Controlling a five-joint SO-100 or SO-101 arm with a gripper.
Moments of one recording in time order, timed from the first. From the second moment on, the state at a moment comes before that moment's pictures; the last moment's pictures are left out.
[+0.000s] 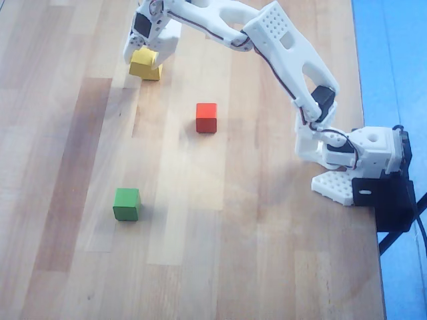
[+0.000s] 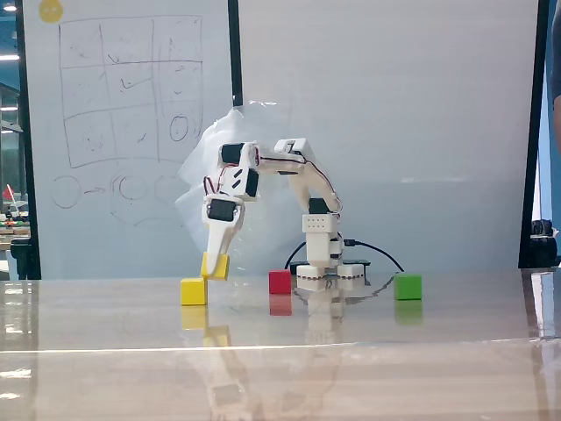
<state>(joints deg) 28.7 45.0 42.2 74.6 -28.4</state>
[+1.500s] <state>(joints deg) 27.1 44.0 46.0 76.2 -24.3</state>
